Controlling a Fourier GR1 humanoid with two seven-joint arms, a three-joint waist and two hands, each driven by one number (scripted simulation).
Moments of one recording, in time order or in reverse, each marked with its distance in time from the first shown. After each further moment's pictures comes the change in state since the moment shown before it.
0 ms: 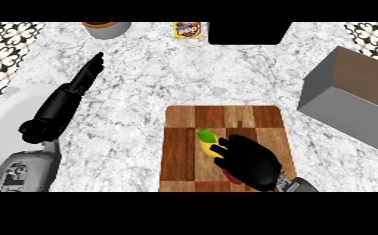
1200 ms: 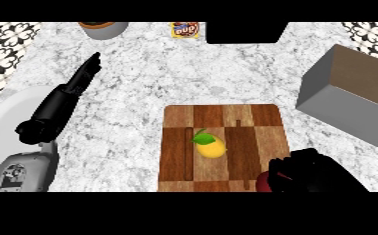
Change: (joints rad) left arm 0.008 -0.013 0.026 -0.016 -0.018 -0.013 0.011; right arm 0.330 -0.013 -0.322 -0.583 -0.335 0.018 0.043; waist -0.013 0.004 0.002
